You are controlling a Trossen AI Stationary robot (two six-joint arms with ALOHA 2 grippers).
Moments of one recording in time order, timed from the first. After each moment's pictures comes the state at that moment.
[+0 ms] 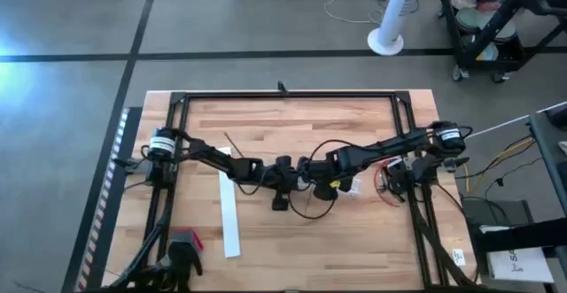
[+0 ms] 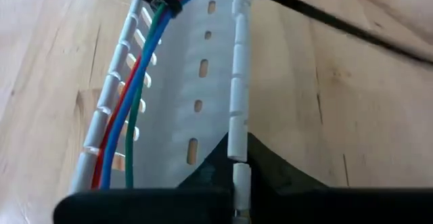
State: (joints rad) left arm -0.07 1.96 0.99 0.23 -0.06 0.05; right arm 0.11 1.82 1.19 -0.73 0.13 -1.21
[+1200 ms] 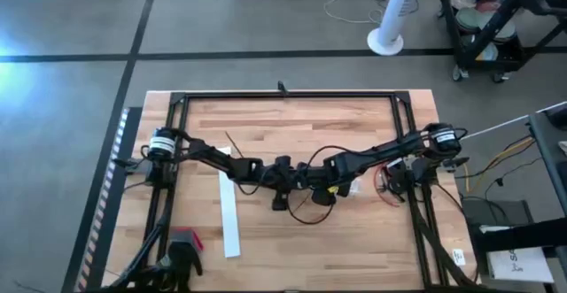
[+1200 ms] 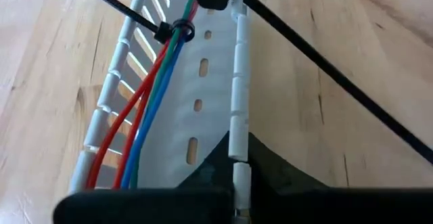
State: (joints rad) left arm -0.06 1.96 1.00 0.23 -0.07 0.04; right arm 0.15 1.87 1.19 -0.68 0.17 -1.18
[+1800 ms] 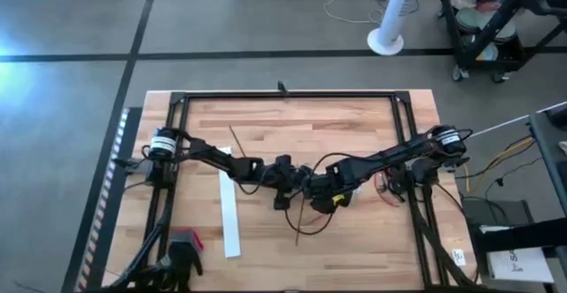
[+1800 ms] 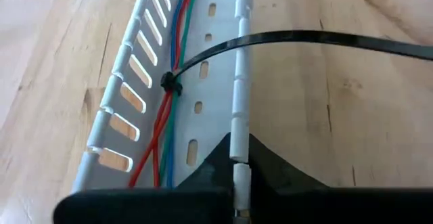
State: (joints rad) left arm -0.06 1.96 1.00 0.24 -0.07 0.01; right arm 0.22 1.82 1.26 -0.76 0.16 -0.95
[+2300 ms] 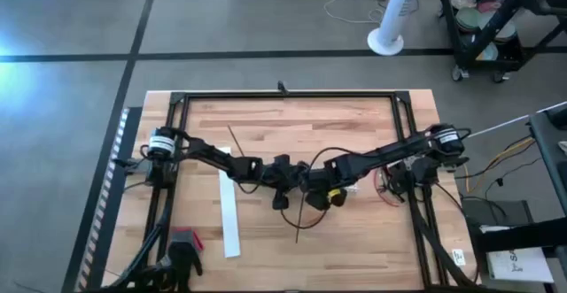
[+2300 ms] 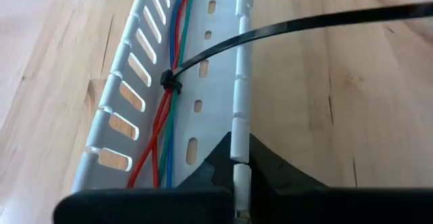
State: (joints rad) left arm -0.06 1.94 0.98 0.22 -0.07 0.01; right arm 0.17 1.83 1.23 -0.63 0.10 -0.87
